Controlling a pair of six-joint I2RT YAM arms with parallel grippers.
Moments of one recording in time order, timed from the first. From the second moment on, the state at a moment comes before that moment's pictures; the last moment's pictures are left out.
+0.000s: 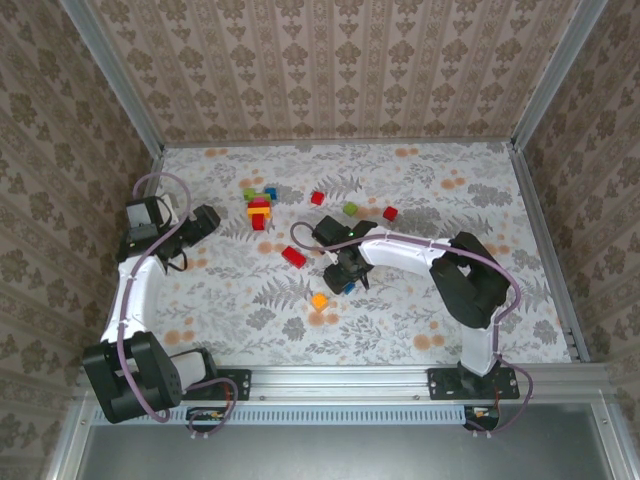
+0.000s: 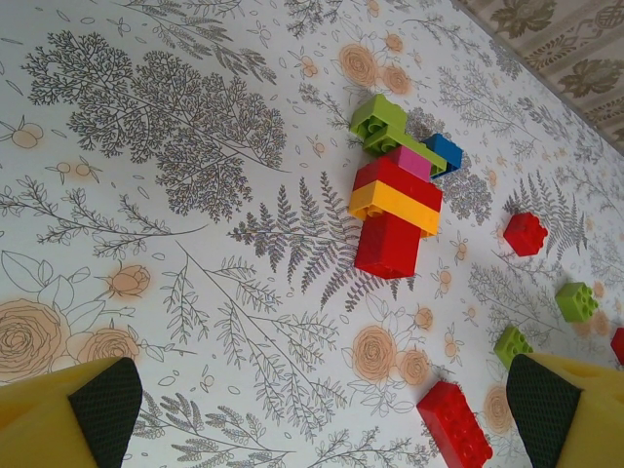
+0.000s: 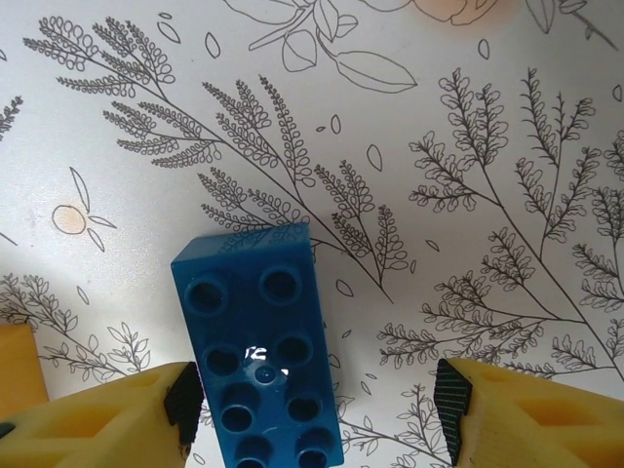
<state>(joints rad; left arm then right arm) 0.19 1.17 0.85 -0.47 0.38 -0.38 0.79 1.90 1.31 -0.78 0.10 0.14</state>
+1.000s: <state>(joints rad) 0.19 1.17 0.85 -0.45 0.39 -0.38 0.76 1.92 1.31 -0.76 0.02 0.13</state>
